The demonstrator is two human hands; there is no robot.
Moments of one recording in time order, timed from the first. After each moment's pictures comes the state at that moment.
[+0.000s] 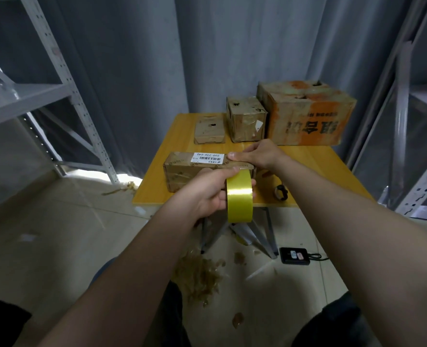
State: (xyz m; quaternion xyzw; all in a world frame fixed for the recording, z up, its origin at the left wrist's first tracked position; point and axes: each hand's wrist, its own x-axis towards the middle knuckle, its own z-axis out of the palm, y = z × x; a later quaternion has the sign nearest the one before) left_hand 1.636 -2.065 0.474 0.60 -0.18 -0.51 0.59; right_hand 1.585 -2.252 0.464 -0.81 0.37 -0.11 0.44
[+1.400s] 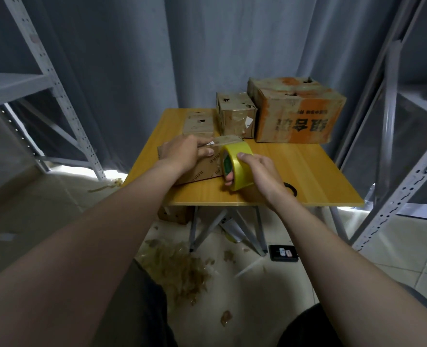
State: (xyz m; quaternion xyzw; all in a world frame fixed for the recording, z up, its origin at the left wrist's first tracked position) left_hand 1.735 -2.123 0.462 0.86 -0.47 -0.02 0.18; right_hand 1.534 -2.198 0.445 -0.67 0.29 -0.25 0.64
